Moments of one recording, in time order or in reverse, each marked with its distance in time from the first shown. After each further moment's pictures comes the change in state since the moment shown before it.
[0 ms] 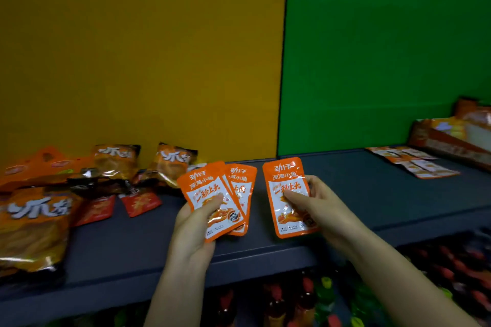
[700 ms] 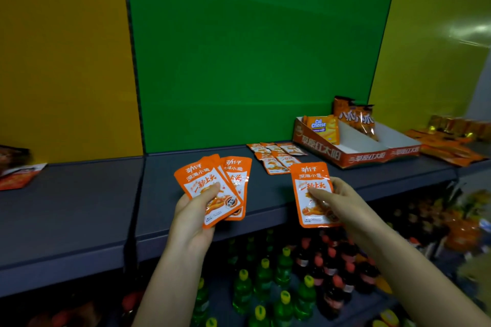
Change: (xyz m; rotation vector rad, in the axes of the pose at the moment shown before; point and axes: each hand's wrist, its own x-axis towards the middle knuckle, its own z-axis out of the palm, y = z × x) left_hand -0.058 -0.173 0.287 -0.088 -0.097 -0.114; right_hand -0.024 0.018 -0.376 -0.106 0.303 0.040
